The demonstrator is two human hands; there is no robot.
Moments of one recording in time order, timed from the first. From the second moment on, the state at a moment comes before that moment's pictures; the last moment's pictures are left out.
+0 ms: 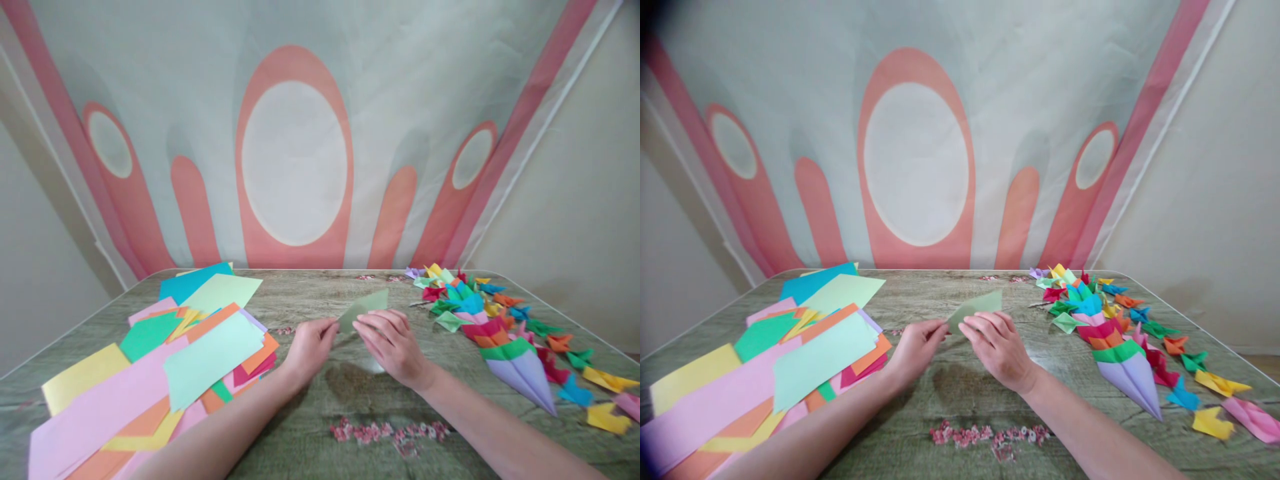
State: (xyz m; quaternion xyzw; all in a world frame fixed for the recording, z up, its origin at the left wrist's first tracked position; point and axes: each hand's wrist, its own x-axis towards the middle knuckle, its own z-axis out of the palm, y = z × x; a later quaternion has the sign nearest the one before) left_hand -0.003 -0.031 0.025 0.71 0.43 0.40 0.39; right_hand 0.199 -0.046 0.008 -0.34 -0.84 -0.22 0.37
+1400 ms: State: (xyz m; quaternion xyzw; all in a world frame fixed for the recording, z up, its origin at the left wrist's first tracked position) left_hand 0.010 -0.030 0.011 0.44 0.32 0.52 0.65; right_hand 0.199 -0.038 0.001 -0.35 -0.87 -0.18 0.30
